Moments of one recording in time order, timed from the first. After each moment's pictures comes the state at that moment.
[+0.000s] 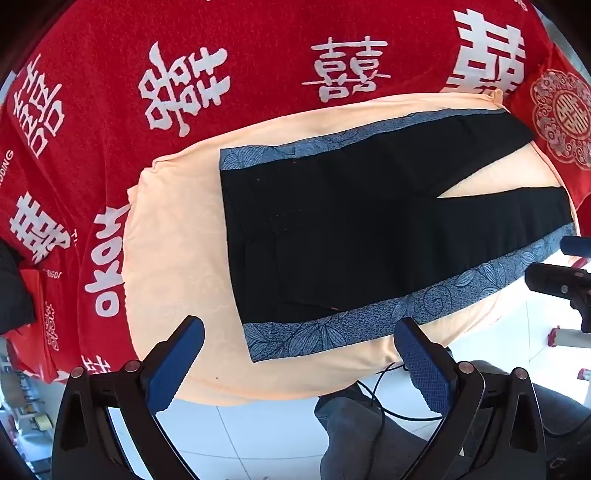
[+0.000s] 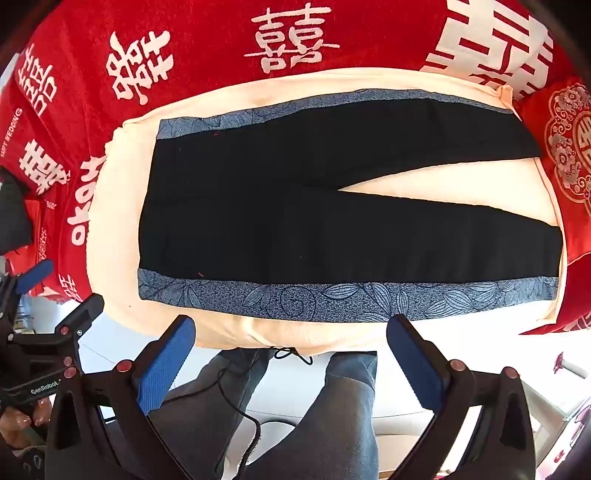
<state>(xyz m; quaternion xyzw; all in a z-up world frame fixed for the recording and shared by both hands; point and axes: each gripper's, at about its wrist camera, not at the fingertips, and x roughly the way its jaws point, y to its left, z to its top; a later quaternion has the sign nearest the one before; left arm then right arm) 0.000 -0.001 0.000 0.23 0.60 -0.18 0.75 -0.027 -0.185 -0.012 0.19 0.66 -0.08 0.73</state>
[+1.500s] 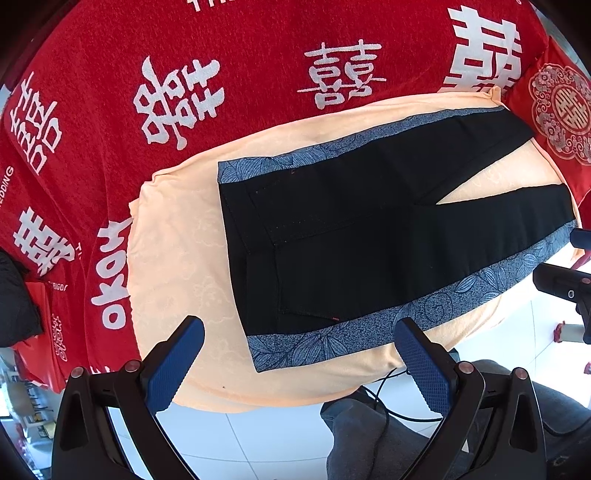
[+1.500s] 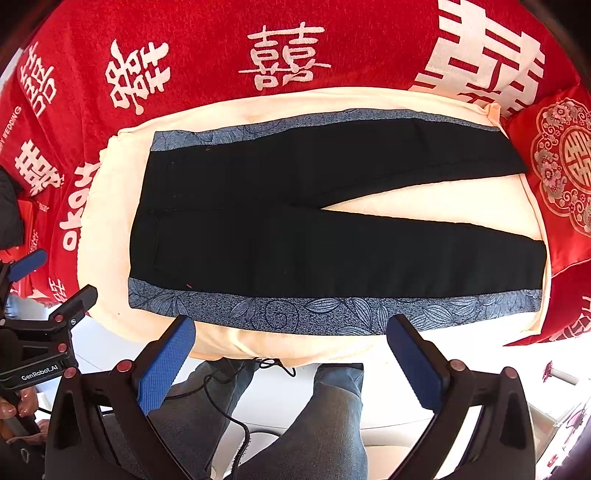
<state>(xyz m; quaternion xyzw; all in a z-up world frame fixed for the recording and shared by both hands) 0.008 -0.013 0.005 0.25 0.59 -0.18 0.75 -0.027 -0.198 0.003 0.17 0.64 -0.09 0.74</state>
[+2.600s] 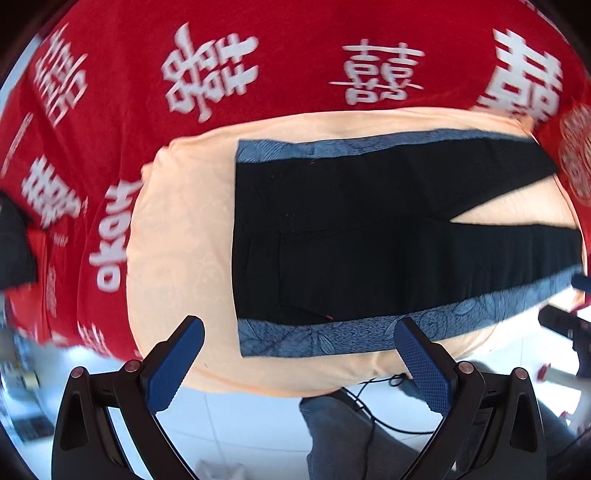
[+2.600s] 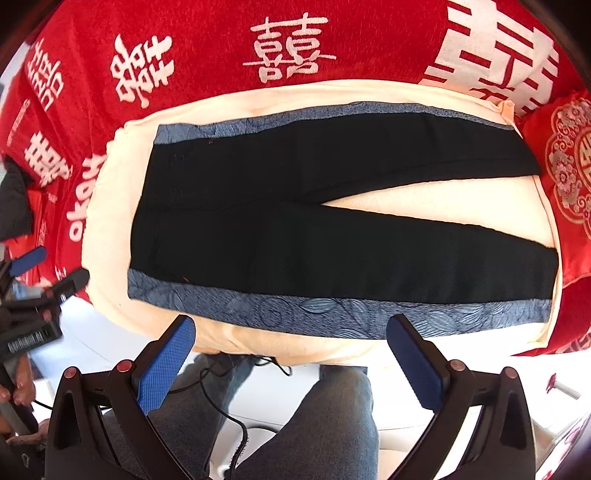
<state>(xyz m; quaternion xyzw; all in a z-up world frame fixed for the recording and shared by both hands) 0.008 -0.013 -0.001 0.18 0.62 -0.10 0.76 -0.037 -0.223 -0.016 0.16 0.65 -0.05 0.74</state>
